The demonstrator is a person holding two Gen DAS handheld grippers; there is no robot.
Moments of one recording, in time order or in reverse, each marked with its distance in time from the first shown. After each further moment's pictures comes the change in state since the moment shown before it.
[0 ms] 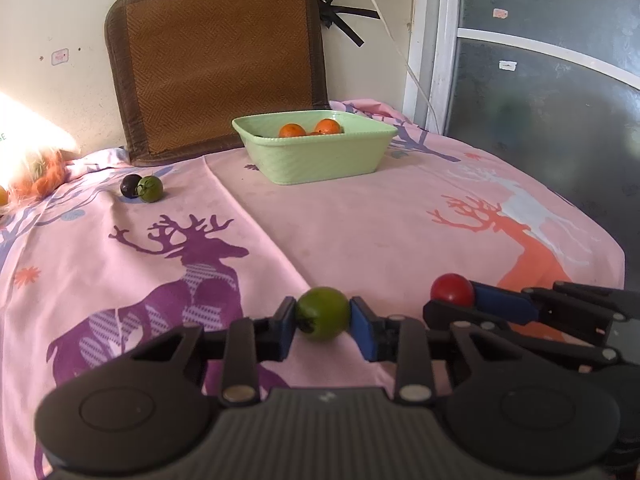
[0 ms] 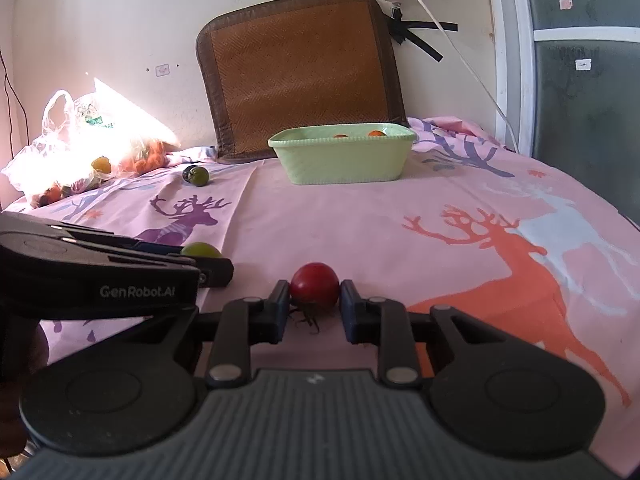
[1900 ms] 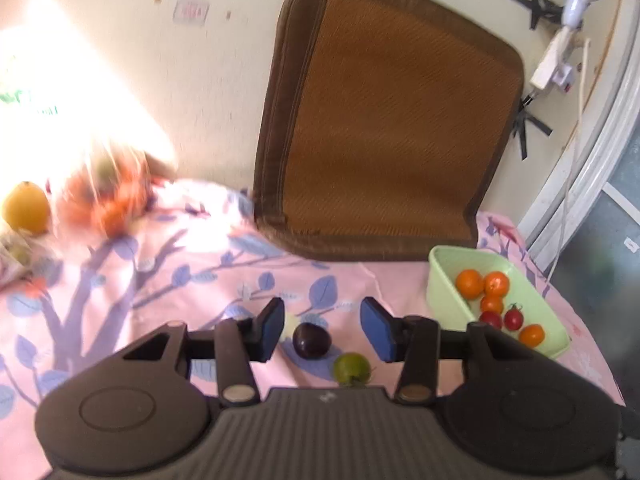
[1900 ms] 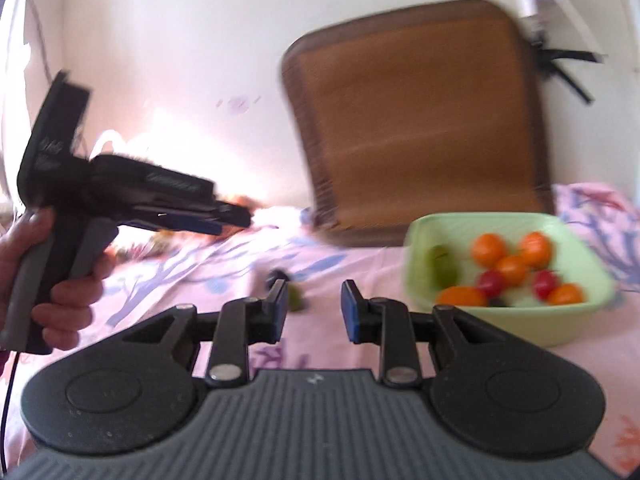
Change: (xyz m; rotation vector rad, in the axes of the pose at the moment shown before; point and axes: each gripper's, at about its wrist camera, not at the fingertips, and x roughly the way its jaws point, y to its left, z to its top) left arm 0.070 0.238 0.126 -0.371 0.010 0.016; right arm 0.133 0.071 0.121 -0.087 0.014 0.330
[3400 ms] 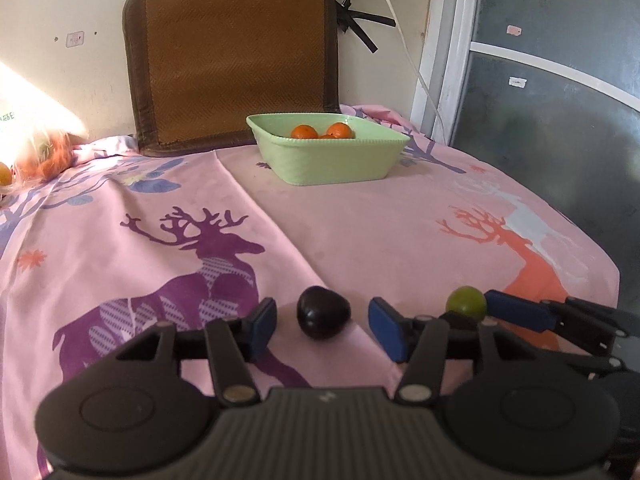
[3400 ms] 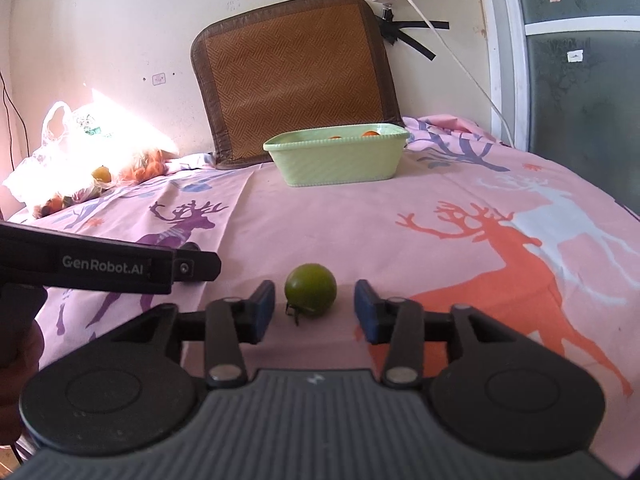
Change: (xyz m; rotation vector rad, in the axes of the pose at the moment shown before) left arm -0.075 -0.160 -0.204 0.312 -0.017 -0.025; right arm -0.155 -0.020 -0.133 0.121 -0.043 -0.330
